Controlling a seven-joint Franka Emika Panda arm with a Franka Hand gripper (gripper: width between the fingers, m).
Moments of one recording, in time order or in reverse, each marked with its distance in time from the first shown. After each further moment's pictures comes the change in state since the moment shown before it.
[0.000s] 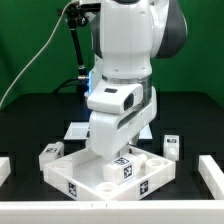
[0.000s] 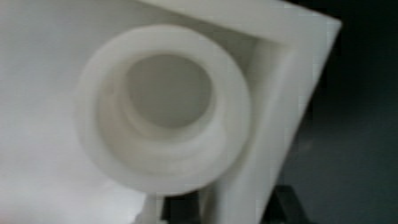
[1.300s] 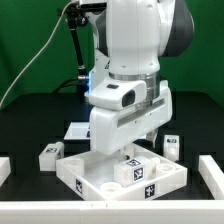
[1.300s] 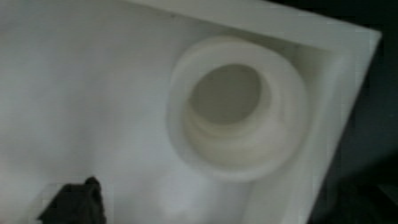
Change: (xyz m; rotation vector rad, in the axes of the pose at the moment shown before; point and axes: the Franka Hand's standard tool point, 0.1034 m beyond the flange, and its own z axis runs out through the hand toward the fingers) arm 0.021 0.008 -0.003 -0.025 0.040 0.213
